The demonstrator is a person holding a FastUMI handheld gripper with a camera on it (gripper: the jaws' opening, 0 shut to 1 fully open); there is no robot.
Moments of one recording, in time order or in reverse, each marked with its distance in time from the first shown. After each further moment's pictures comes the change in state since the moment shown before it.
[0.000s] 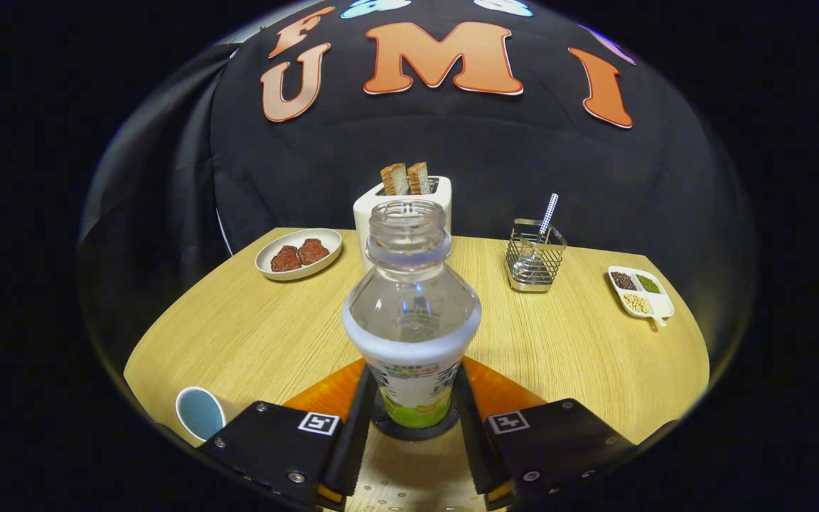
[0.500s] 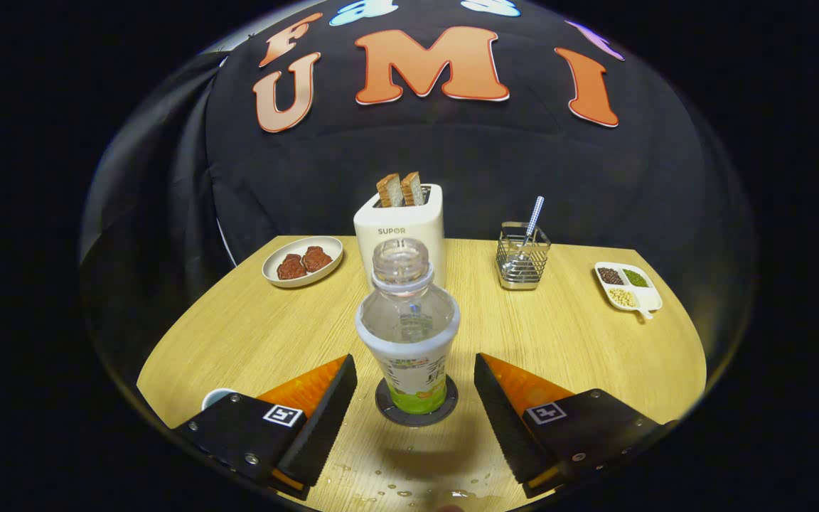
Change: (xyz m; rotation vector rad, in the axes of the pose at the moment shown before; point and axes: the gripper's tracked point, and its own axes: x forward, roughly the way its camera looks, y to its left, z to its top) arm -0.051 -0.004 0.020 0.051 -0.014 -0.017
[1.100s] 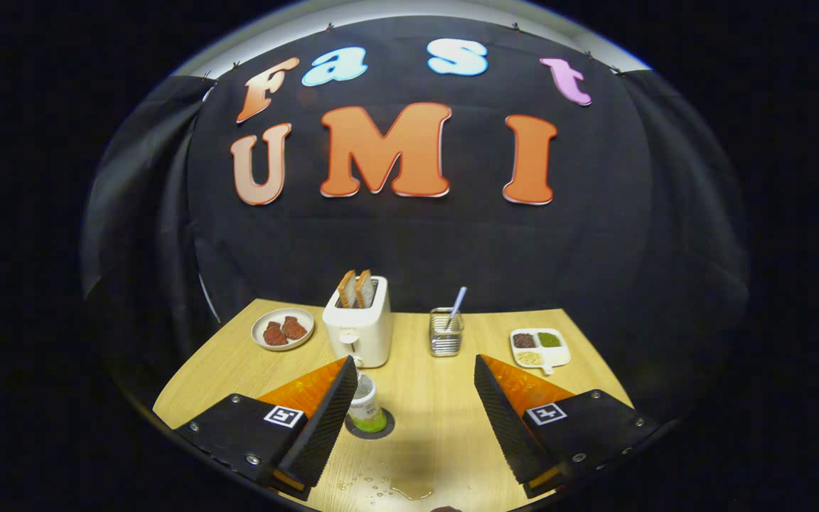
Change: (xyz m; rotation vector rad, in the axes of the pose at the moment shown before) arm -0.155 -0.084 0.138 0.022 -0.217 -0.197
